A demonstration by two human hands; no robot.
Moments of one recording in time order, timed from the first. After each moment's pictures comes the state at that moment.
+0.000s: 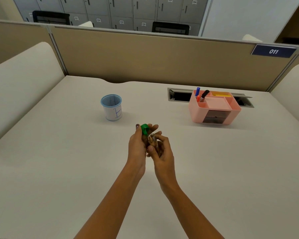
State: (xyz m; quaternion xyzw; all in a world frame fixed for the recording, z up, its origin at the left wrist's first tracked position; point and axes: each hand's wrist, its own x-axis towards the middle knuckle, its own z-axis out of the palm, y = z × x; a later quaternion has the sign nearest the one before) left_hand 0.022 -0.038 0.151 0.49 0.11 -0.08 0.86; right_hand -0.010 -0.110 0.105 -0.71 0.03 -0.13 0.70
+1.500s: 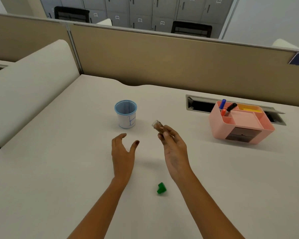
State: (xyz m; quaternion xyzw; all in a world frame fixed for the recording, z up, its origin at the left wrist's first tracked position) left_hand 0.103 0.042 0.050 0.81 0.15 0.21 0.52; right_hand 0.096 -0.104 0.115 -0.49 0.11 -0.01 0.86
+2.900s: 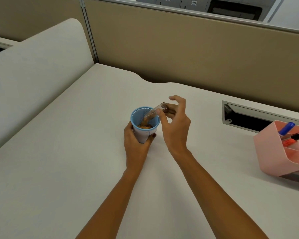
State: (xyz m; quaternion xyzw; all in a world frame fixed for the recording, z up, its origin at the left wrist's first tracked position) left_hand 0.237 0.073 0.017 0.74 0.14 0.25 0.60; right_hand 0.275 -0.024 0.098 -0.80 -0.09 -0.24 0.55
